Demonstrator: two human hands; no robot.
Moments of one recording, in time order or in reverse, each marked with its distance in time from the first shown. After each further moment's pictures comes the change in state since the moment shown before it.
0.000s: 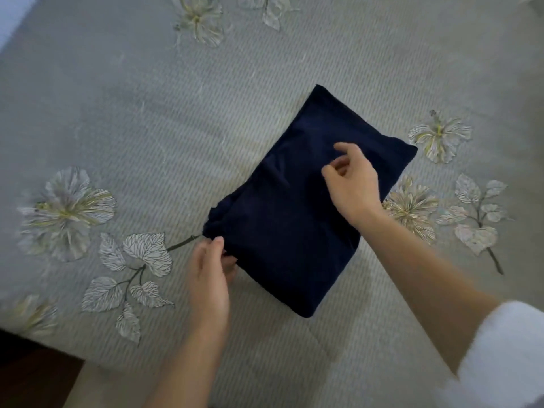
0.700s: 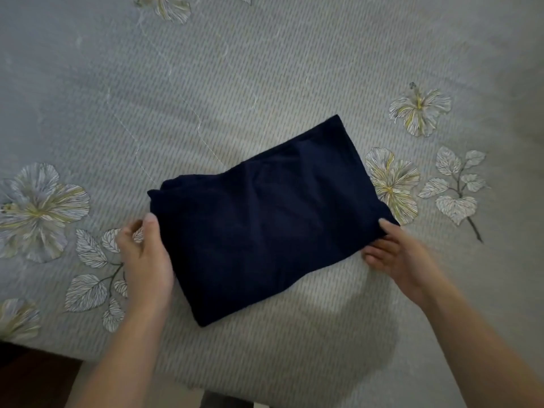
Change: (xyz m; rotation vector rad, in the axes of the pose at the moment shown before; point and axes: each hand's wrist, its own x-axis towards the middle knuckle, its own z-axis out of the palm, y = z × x) left_hand 0.040 0.014 -0.039 0.282 0.138 0.126; right_hand -0.094 0.112 -0.080 0.671 -0.152 0.724
